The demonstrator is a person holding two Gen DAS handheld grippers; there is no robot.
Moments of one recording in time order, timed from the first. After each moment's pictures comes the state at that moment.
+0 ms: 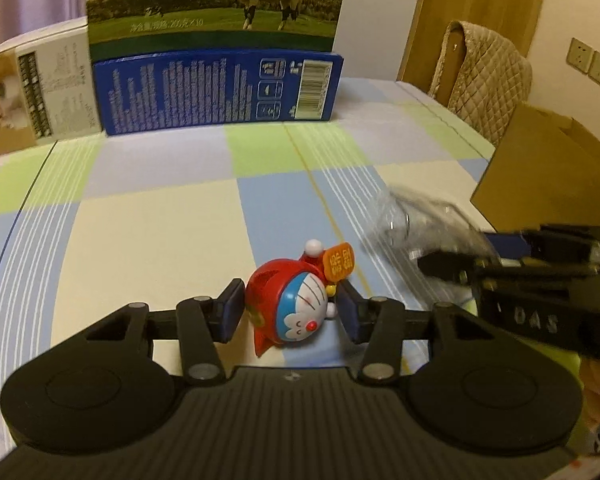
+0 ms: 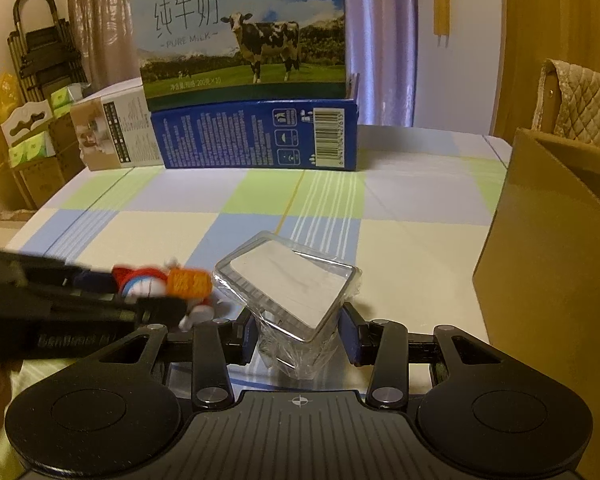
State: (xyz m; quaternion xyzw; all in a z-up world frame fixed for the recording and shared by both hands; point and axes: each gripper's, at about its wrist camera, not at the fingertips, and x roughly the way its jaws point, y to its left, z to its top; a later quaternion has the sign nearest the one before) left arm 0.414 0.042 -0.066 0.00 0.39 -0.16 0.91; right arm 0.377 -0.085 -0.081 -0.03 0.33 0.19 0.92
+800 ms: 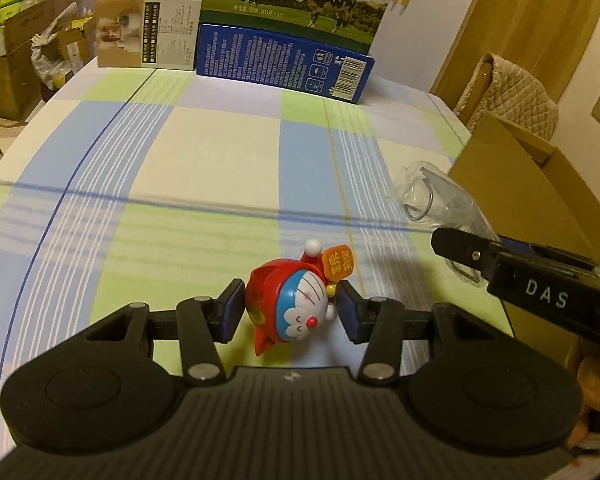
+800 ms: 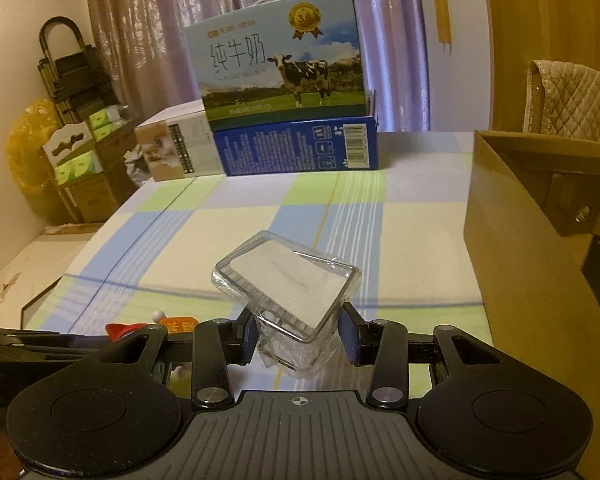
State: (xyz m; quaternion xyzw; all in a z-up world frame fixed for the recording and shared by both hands) left arm 0.267 0.058 -0.020 -0.09 0.41 -0.07 0.90; right arm 0.257 -0.107 -0.031 0.01 0.33 0.23 0.91
